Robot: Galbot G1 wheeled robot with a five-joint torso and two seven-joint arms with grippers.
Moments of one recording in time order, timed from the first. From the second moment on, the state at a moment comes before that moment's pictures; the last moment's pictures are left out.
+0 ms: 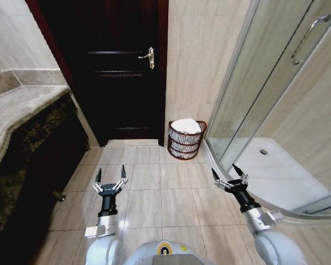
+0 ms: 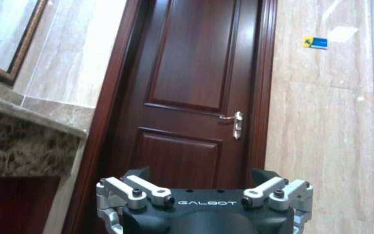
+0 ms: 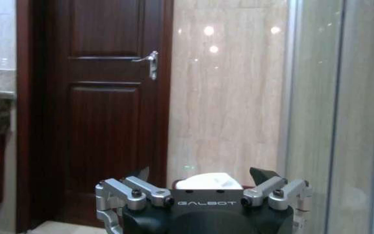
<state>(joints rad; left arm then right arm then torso) 1.70 -1.52 -0.51 -2.11 -0.17 -0.49 -0.03 -1.80 1.26 0.82 2.25 0.39 0.11 -0.16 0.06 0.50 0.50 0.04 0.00</state>
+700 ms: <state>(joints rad) 1.73 -1.41 -0.58 -2.35 -0.22 -0.16 -0.03 -1.80 1.29 1.00 2.38 0.57 -0.15 -0.12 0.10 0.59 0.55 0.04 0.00</state>
